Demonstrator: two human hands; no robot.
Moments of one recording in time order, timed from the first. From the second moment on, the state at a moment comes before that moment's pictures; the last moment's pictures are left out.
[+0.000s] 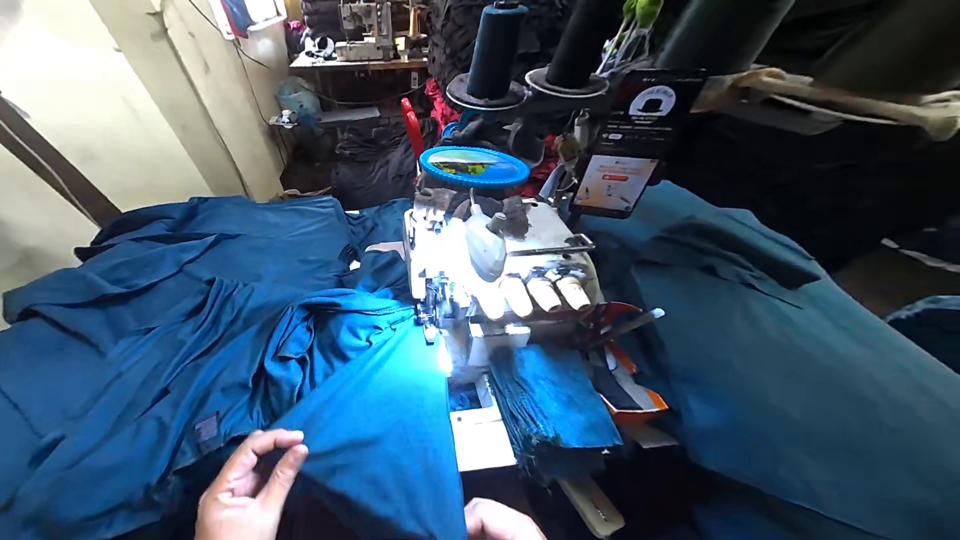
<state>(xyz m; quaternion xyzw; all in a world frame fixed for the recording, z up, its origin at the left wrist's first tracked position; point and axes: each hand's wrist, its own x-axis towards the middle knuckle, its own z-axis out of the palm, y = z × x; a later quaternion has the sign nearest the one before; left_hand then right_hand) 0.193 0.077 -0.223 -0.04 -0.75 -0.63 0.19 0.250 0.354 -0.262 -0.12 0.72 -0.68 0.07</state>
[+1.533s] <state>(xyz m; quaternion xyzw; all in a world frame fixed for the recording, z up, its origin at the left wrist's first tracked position) 0.231 0.144 -0.246 -0.08 -0.85 -0.48 0.21 0.278 0.337 -0.250 0.05 0.69 -0.71 0.10</state>
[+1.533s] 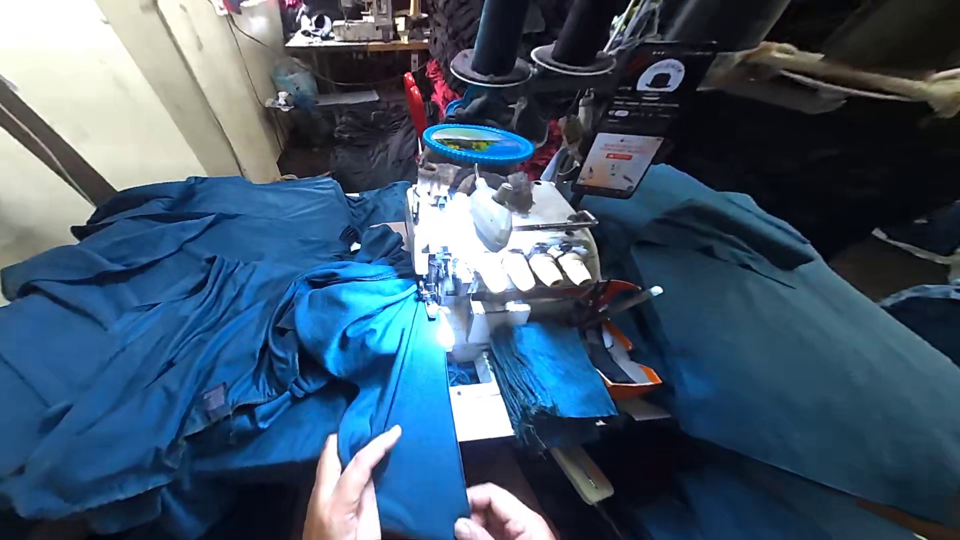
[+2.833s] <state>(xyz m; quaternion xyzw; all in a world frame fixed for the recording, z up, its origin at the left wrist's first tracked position) 0.172 0.175 -0.199 0.01 -0.69 -0.71 0.14 0.138 0.313 -0.207 -0.15 0.83 -0.52 -0.14</state>
